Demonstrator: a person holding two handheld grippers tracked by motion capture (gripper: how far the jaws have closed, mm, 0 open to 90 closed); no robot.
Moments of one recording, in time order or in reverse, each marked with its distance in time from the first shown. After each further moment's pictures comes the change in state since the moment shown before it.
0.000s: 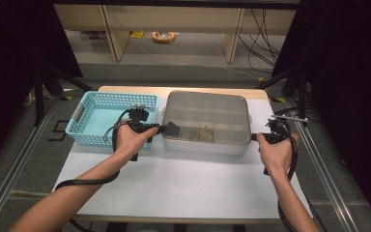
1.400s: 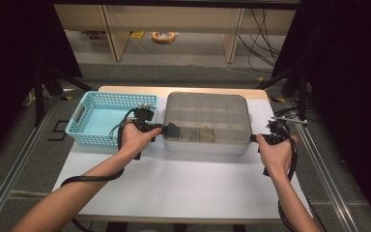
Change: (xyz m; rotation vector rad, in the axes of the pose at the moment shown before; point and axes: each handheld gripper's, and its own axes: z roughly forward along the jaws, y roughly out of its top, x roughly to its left) left arm -0.006 0.003 0.012 0.019 0.021 0.043; right arm -0.007 -0.003 0.007 0.020 0.023 0.004
